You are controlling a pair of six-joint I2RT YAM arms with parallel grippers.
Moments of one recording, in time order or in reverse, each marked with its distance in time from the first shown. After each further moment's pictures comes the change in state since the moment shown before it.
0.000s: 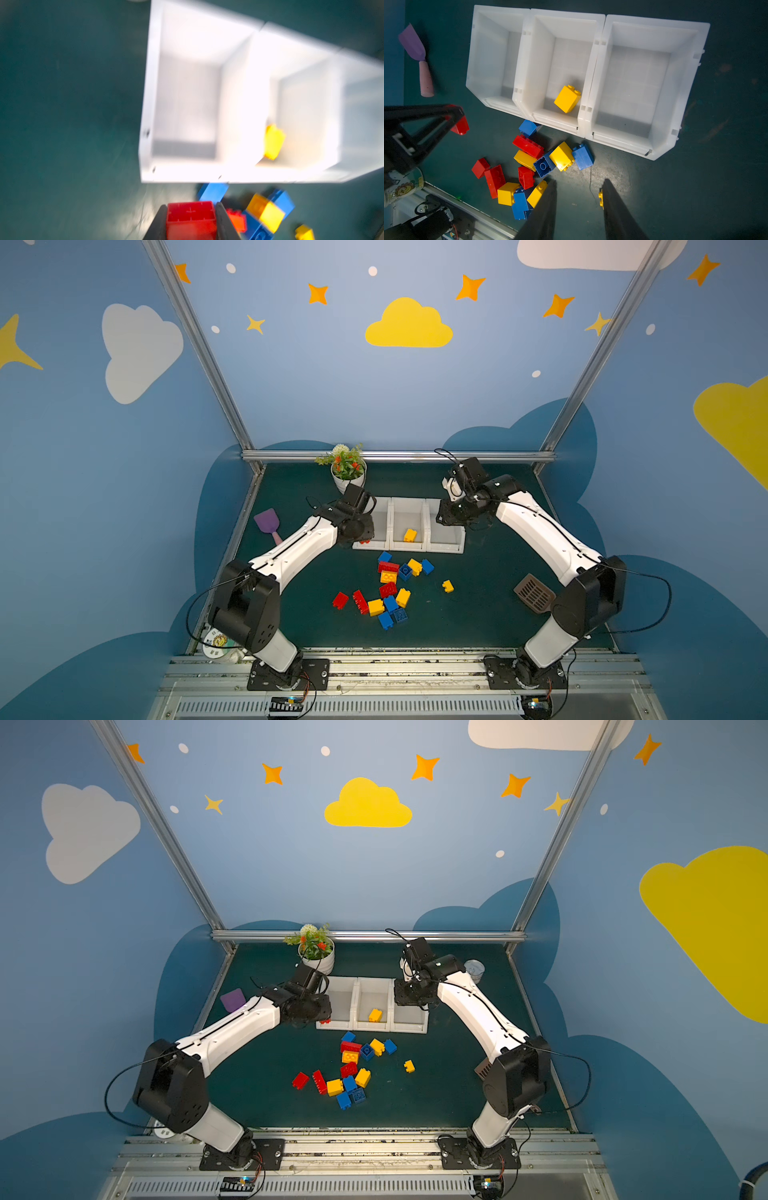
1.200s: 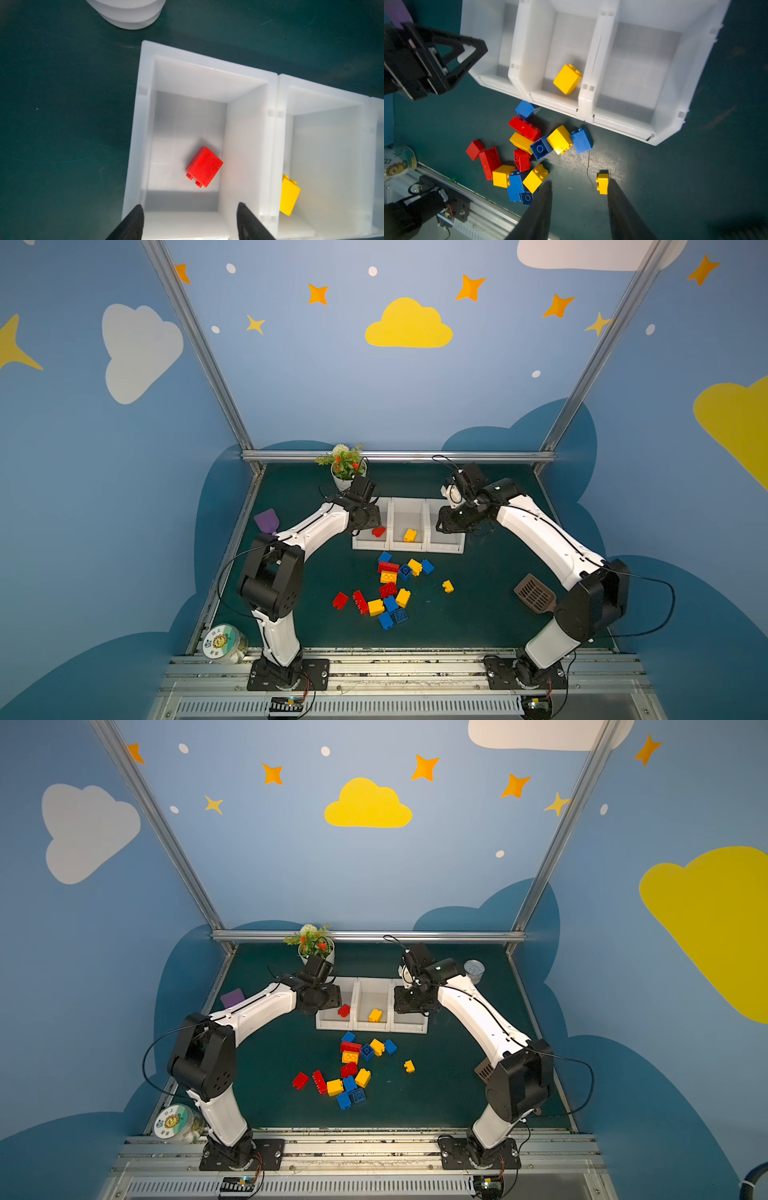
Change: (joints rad) left arm 0.040 0.180 0.079 0.074 -0.007 0.026; right arm 0.045 -0.023 -0.047 -0.045 -0.023 -0.063
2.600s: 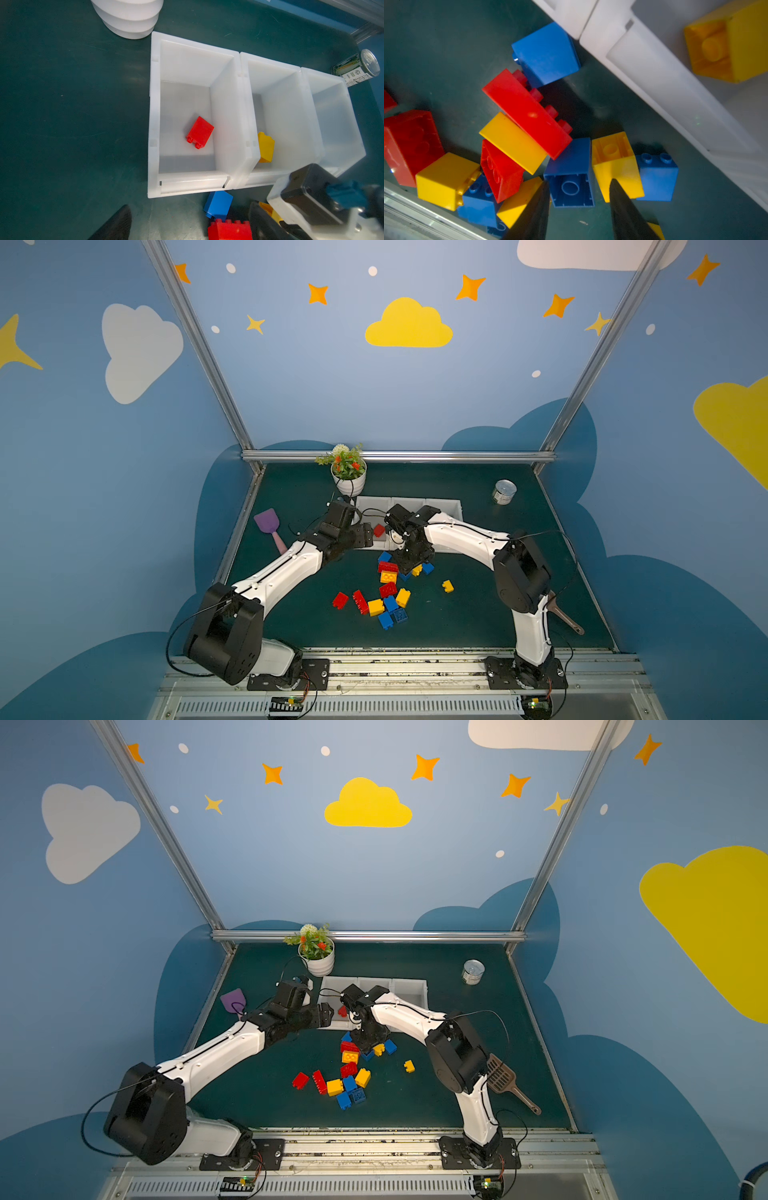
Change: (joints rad) left arm 0.002 -0.396 -0.446 0.264 0.050 0.081; right arm 0.305 0.381 0.043 0.040 0.089 -0.116
